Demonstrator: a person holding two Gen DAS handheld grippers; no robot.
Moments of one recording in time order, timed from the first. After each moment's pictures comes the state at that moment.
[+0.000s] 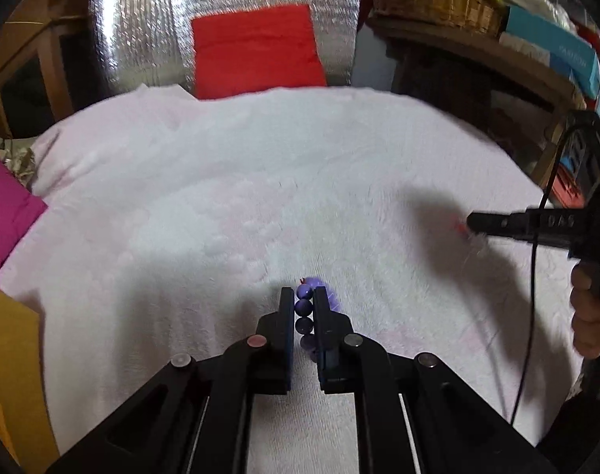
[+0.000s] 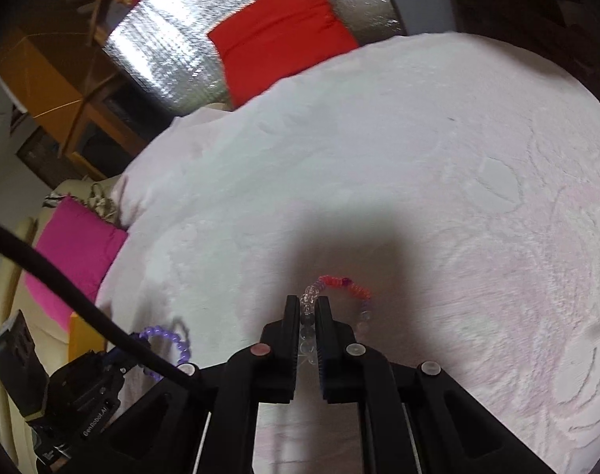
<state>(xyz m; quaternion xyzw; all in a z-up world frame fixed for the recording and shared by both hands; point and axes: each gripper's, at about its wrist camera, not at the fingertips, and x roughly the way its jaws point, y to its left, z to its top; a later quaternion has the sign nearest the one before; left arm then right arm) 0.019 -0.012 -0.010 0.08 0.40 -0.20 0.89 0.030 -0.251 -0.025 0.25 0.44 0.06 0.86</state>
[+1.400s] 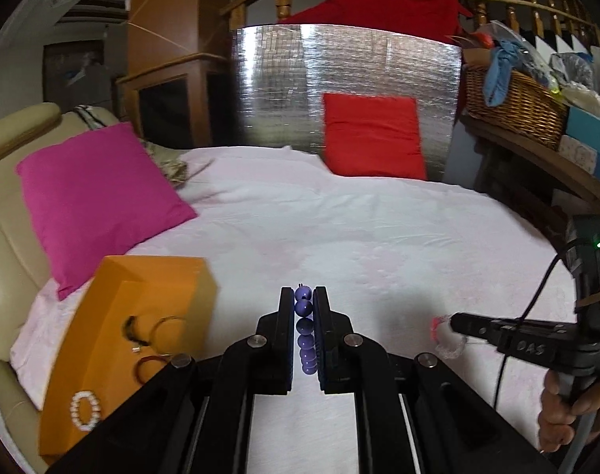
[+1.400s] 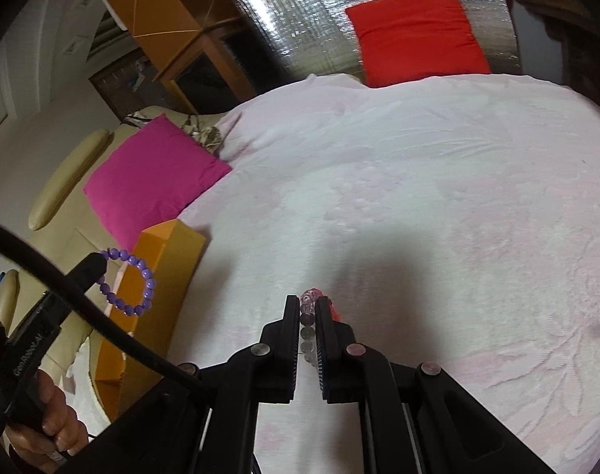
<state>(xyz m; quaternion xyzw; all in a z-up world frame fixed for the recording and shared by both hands) -0.086 0.109 0.080 0.01 0.29 -0.02 0.96 -0.030 -0.097 0.028 0.16 0.42 0.20 0.87</state>
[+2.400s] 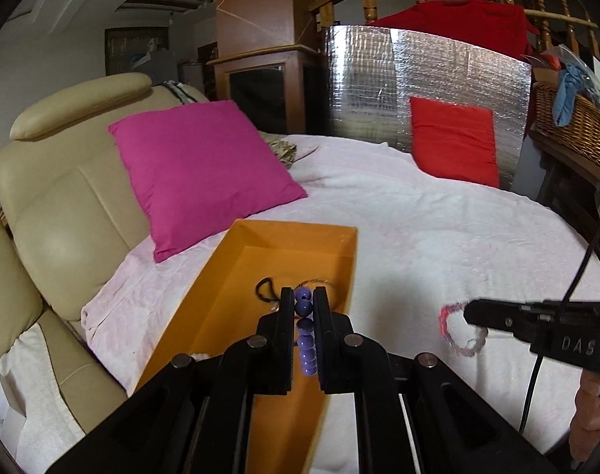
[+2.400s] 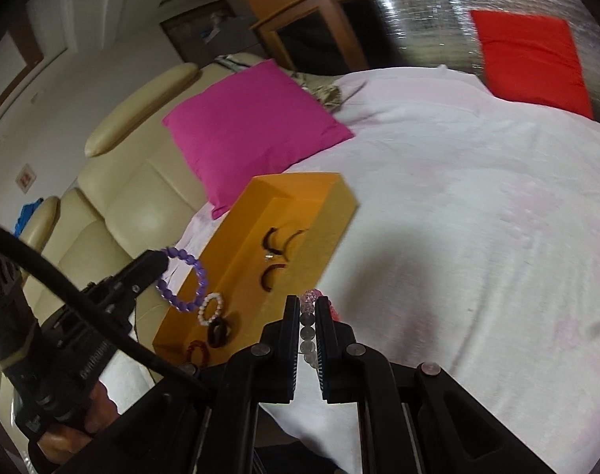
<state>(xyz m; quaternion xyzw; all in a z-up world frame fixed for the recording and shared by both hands) -0.150 0.239 0.077 -0.01 0.30 0.09 0.95 -0.068 0.072 0.070 0.08 0.42 0.32 0.84</state>
